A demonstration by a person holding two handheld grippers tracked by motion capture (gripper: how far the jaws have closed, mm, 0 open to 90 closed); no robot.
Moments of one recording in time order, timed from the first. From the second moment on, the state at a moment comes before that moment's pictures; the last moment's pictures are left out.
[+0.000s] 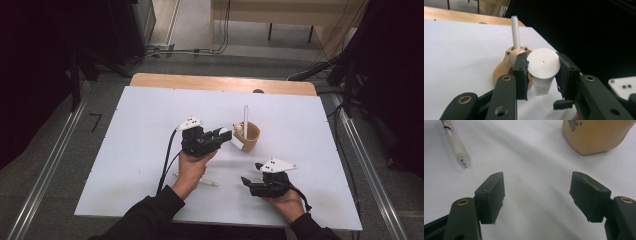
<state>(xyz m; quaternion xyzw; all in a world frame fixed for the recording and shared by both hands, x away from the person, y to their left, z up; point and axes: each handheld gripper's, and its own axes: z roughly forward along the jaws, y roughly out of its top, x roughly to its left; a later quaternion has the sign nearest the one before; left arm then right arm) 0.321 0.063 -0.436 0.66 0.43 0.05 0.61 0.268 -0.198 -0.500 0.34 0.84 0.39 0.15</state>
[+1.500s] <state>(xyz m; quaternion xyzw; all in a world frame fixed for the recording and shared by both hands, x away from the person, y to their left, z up) 0.345 -0.005 -0.433 0.71 0.38 0.19 0.56 0.267 -0.200 -0.500 0.34 0.84 0.39 0.14</state>
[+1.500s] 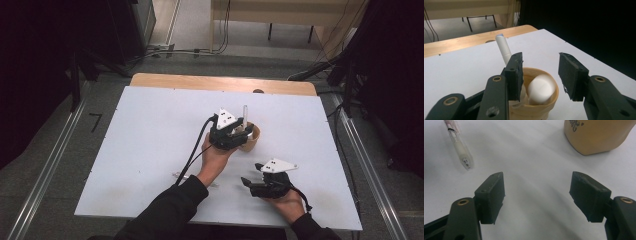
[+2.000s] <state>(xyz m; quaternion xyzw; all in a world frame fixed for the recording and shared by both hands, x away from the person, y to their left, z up) 0.332 0.008 -0.424 0.71 0.40 0.15 0.56 0.267 -0.199 -0.500 0.34 0.84 0.40 0.14</state>
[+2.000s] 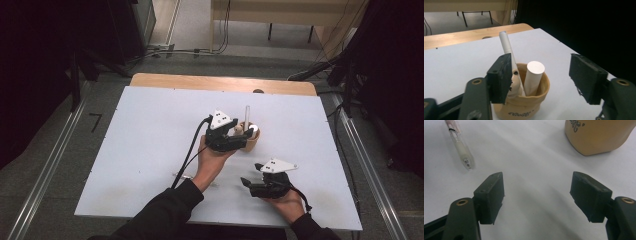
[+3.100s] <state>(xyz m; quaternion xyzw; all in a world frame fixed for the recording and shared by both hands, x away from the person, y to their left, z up) 0.291 0.098 -0.449 0.71 0.45 0.12 0.53 0.263 -0.186 -0.498 0.32 0.85 0.40 0.14</state>
